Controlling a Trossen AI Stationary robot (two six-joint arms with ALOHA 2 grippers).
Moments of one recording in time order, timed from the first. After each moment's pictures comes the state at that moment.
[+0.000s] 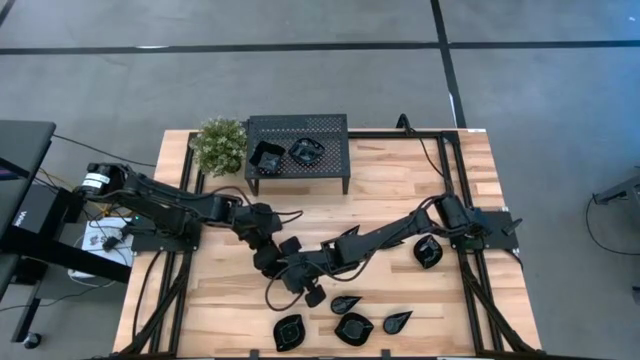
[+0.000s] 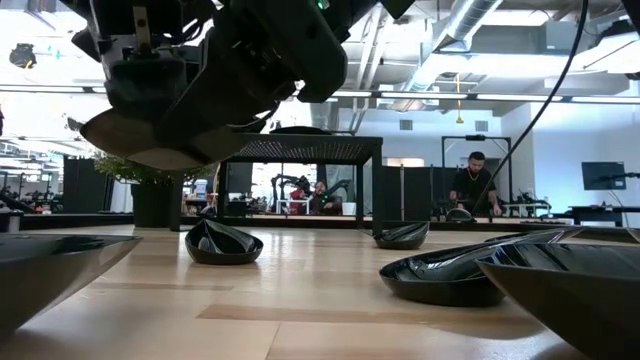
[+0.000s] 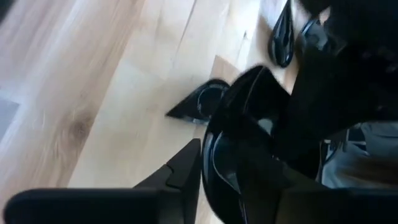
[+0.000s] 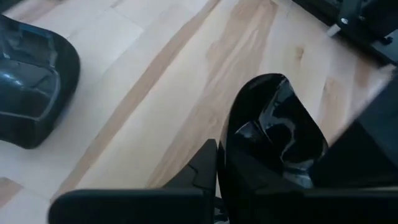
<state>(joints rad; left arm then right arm) -0.14 1.31 0.64 -0.17 0.28 -0.63 0.30 2.16 1.66 -0.24 0.06 -0.34</state>
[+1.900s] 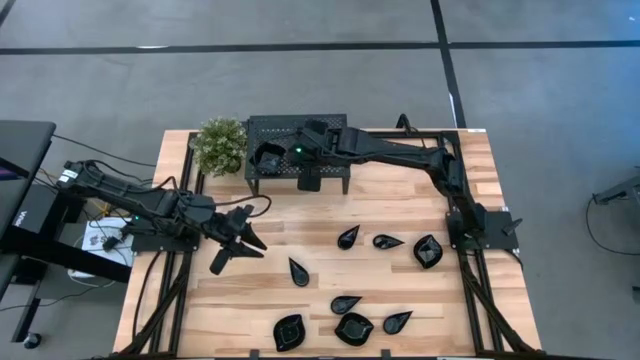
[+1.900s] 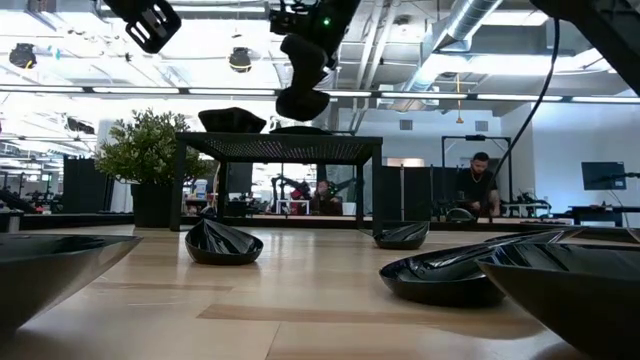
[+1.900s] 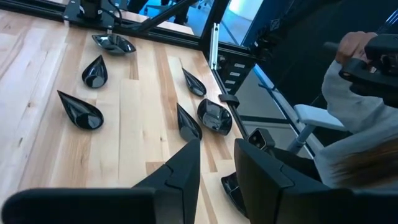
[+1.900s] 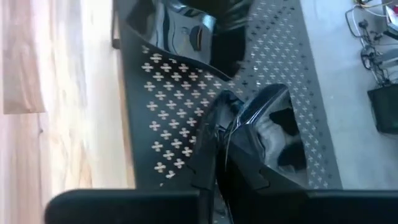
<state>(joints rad) -0.32 0.82 0.60 -0.11 0.10 -0.29 -0.19 2.11 2.18 -0.99 0.34 -0.27</state>
